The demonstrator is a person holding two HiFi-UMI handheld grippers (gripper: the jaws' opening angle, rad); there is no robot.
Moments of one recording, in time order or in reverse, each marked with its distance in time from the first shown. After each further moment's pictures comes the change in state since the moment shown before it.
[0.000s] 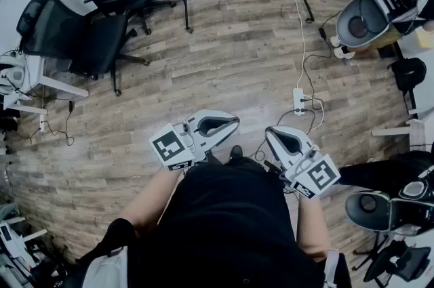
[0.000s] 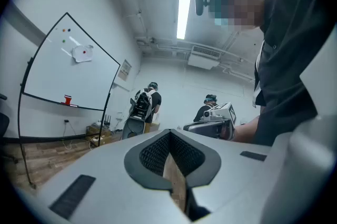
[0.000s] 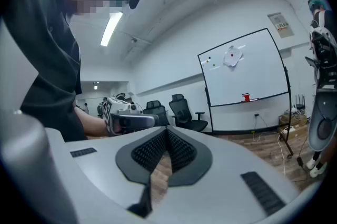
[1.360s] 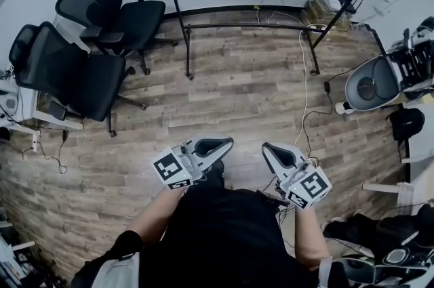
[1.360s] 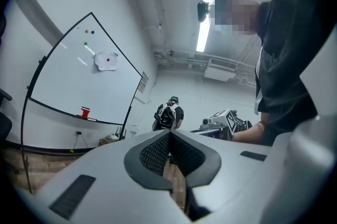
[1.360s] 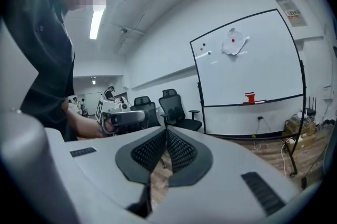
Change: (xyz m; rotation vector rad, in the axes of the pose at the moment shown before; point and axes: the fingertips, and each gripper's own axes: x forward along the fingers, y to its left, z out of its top) left arm 0.047 0.296 0.065 -0.039 -0.145 0.106; right arm 0.210 -0.237 0.062 -0.001 0.083 0.026
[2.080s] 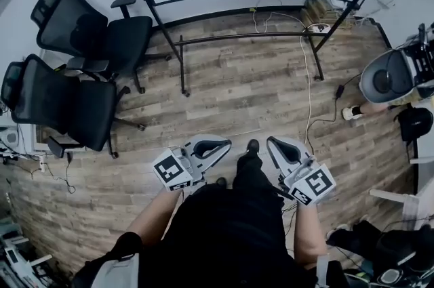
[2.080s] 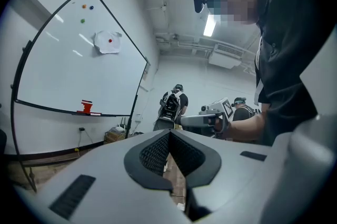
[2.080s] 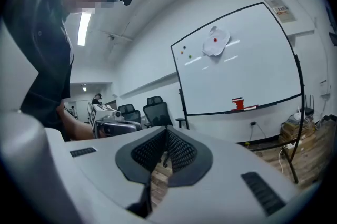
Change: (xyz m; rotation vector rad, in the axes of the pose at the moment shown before) left arm 0.107 0.167 -0.011 0.018 0.147 -0.010; right arm 0.076 -0.194 0.036 0.049 -0.087 -0.065
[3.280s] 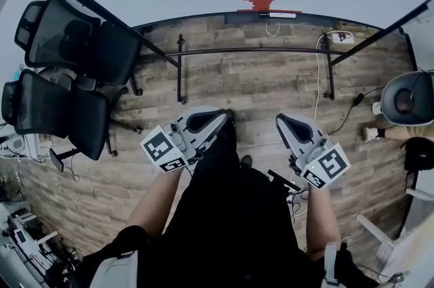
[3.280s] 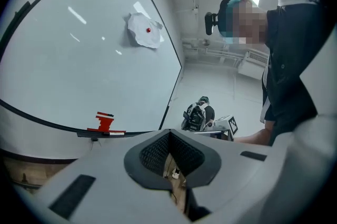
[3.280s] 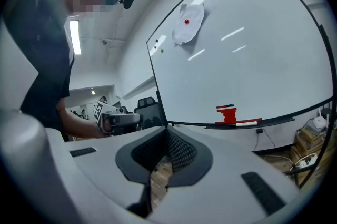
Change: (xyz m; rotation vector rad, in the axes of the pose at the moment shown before) left arm 0.205 0.311 0.089 -0.105 -0.097 0.184; right arm 0.159 -0.338 0.084 0.031 0.047 0.142
